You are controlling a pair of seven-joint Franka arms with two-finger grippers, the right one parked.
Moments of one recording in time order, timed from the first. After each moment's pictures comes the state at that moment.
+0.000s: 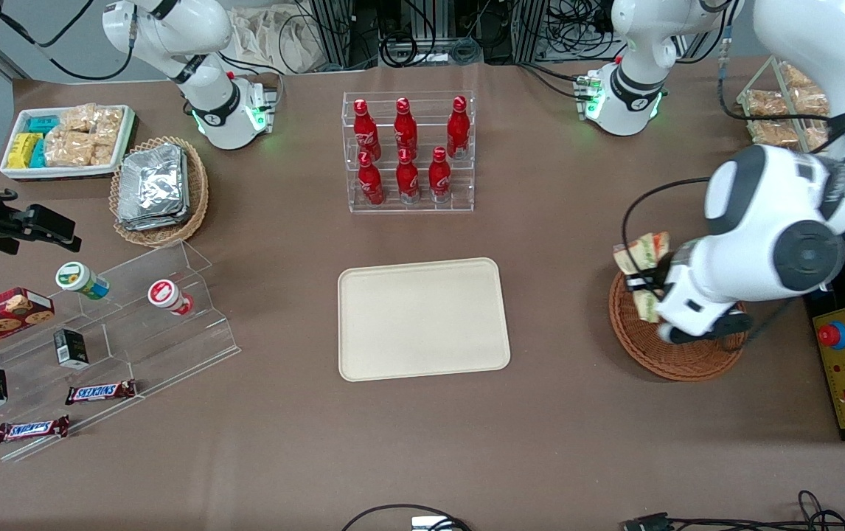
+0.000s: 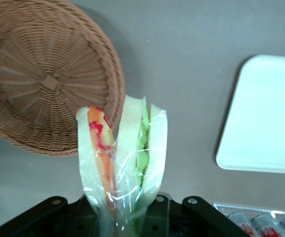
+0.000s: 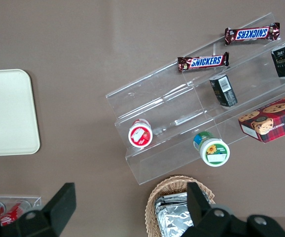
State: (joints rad) arm 0.05 0.37 -0.35 -1.55 0.01 1.64 -0.42
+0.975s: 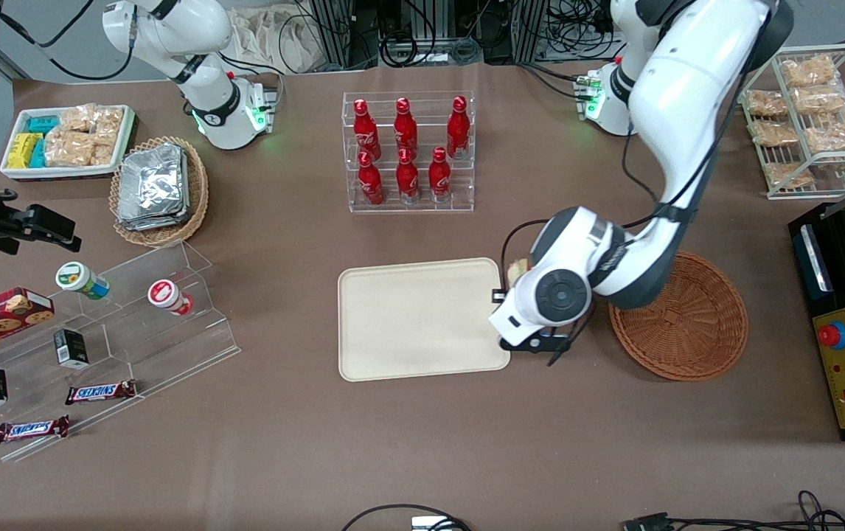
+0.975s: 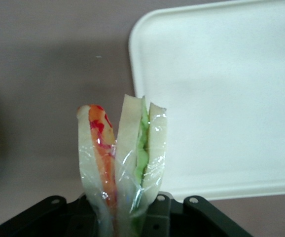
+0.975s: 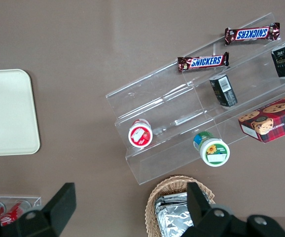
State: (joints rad) arm -0.25 0.73 -0.35 -1.44 0.08 1.88 -0.54
